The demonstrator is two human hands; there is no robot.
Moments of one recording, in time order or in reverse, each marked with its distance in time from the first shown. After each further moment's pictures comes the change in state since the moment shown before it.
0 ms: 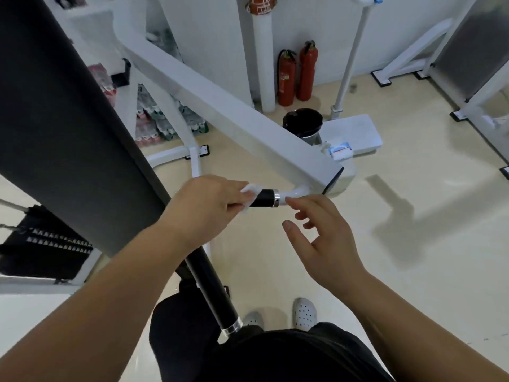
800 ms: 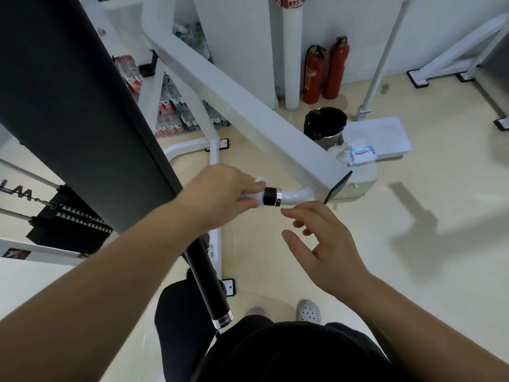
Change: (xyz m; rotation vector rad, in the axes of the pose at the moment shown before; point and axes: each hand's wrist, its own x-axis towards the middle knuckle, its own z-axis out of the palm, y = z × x) left_hand 0.021 0.013 -0.002 -0.072 -0.144 -0.164; right_hand 0.002 0.019 -0.008 0.053 -0.147 -0.132
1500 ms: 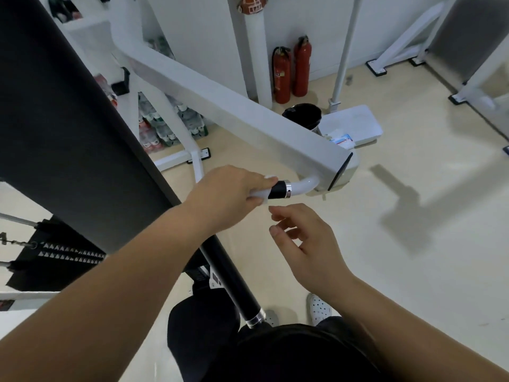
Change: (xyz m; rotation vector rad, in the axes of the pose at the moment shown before) left_hand -0.003 -0.018 0.002 0.023 -0.026 0.112; right_hand -0.007 -0.052 0.054 0.197 0.128 0.283
